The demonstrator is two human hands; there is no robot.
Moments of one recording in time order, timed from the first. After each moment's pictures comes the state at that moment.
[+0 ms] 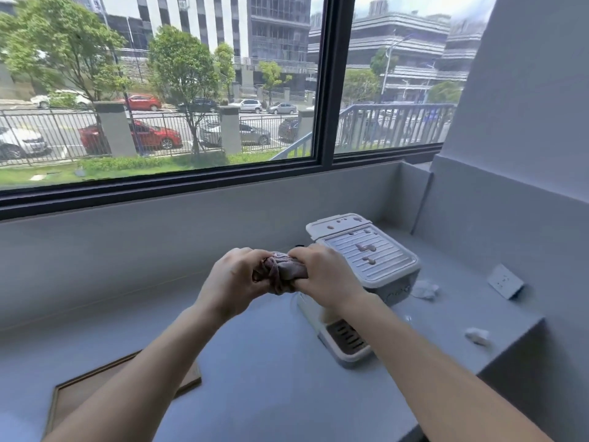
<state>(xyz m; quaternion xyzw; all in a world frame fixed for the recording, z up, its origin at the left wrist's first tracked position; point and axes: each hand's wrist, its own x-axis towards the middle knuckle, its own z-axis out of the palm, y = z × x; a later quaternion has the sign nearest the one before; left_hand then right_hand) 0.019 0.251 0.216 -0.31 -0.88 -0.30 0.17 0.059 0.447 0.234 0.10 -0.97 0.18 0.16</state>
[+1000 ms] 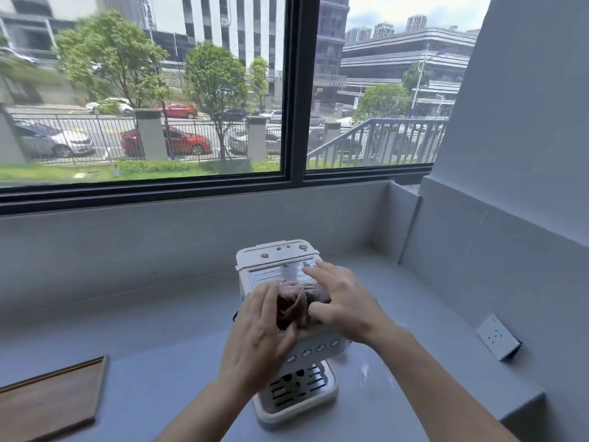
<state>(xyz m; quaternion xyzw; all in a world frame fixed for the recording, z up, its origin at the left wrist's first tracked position) 0.043 0.490 0.158 -0.21 -0.90 -0.29 0.23 0.040 0.677 0.227 0.10 -0.96 0.26 0.06</state>
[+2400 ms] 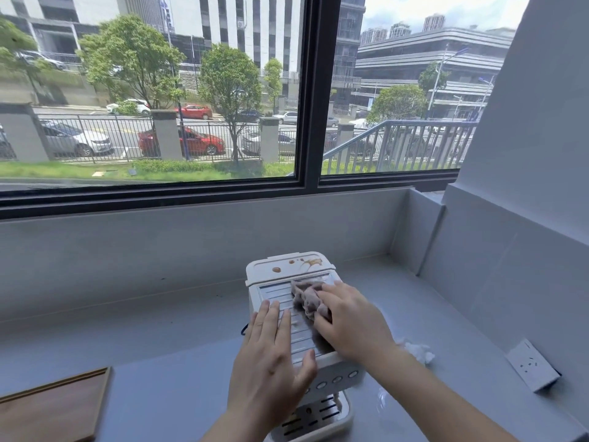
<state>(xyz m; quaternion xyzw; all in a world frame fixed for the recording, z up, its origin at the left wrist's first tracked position) 0.038 0.496 0.155 -0.16 -0.96 -0.14 0.18 -0.007 0.671 0.186 0.11 -0.96 0.10 0.22</state>
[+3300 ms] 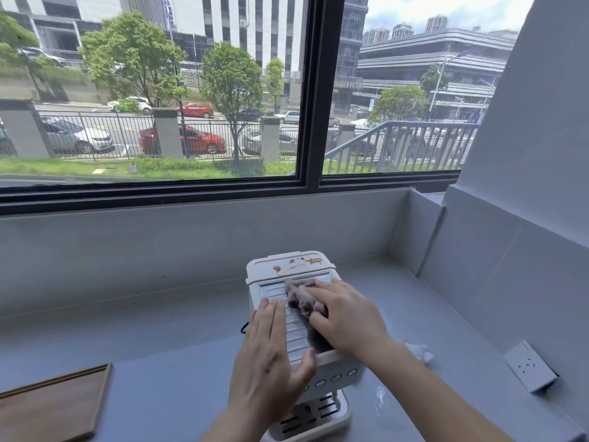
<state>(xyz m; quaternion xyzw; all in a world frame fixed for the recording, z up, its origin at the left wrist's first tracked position) 0.038 0.496 0.148 -0.16 -0.94 -0.23 0.21 -0.002 0.664 0.204 0.13 -0.97 0.14 0.12</state>
